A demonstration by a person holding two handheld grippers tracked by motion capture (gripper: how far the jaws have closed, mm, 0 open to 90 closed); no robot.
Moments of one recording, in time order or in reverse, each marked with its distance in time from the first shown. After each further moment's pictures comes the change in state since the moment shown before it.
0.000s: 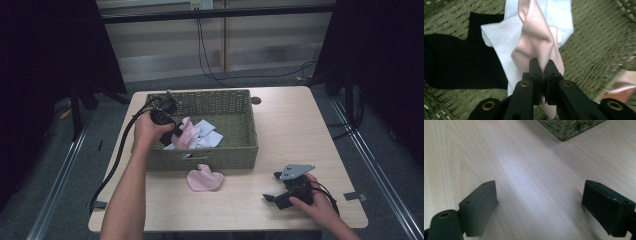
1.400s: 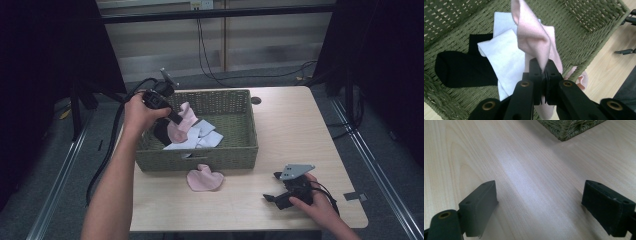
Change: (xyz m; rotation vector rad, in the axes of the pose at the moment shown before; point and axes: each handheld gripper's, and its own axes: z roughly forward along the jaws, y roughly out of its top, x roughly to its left) left arm -0.028 0.020 -0.072 -0.030 -0.043 0.069; right arm 0.000 0.000 0.000 -0.001 0.000 -0.003
